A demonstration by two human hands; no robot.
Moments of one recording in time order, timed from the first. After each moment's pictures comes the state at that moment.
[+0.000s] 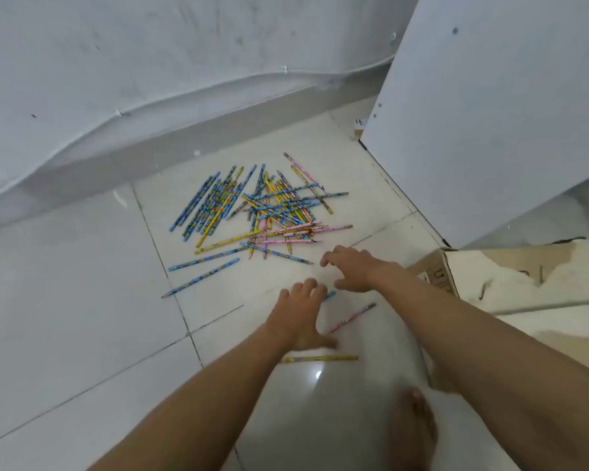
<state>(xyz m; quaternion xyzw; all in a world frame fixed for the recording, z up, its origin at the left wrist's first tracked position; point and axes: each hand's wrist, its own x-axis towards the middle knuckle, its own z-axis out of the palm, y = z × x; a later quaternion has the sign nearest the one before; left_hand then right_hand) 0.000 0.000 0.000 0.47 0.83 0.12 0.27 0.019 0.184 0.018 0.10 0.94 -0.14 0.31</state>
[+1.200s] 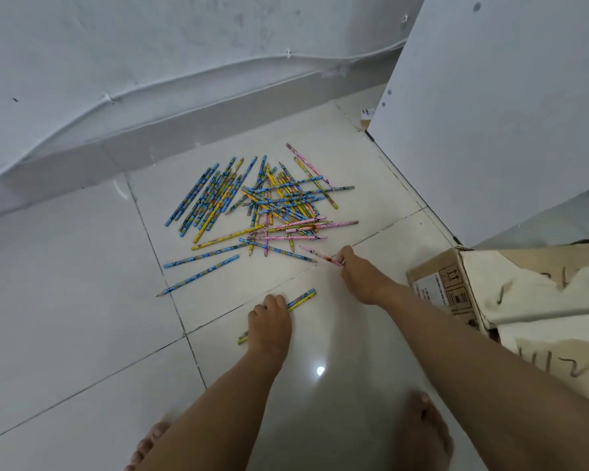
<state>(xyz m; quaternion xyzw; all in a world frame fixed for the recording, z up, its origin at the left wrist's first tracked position) 0.005 -0.024 -0.066 0.33 0.92 -0.06 0.19 0.036 0.184 -0.028 0.26 0.89 -0.31 0.22</state>
